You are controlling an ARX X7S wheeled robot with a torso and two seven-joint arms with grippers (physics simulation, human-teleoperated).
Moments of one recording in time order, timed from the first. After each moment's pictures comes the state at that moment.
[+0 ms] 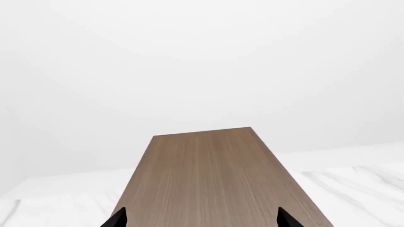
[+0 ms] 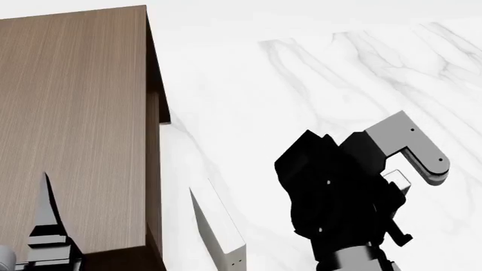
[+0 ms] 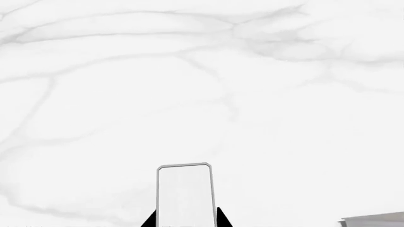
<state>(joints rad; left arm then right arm) -0.13 -0.20 0.25 1.04 -0.10 -0.88 -0.49 1.17 0.06 -0.39 1.00 1.11 0.18 1.36</state>
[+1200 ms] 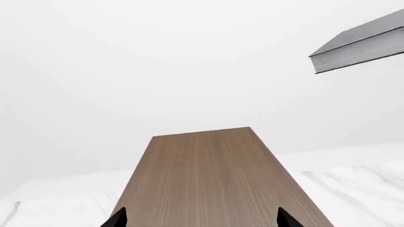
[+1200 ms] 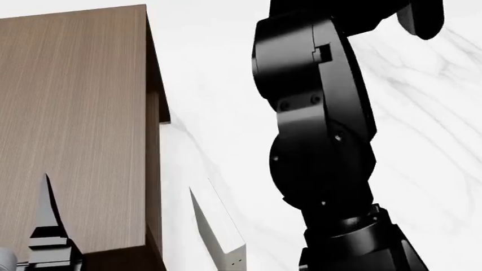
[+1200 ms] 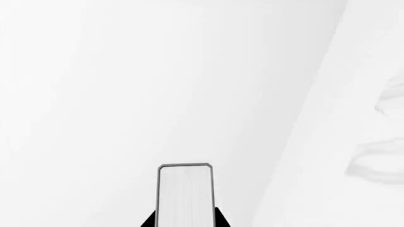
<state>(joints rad) -0.15 -0.29 0.28 1.03 -0.22 -0.85 -0.62 1.26 0.06 -0.39 0.34 1.41 -0.13 0.78</state>
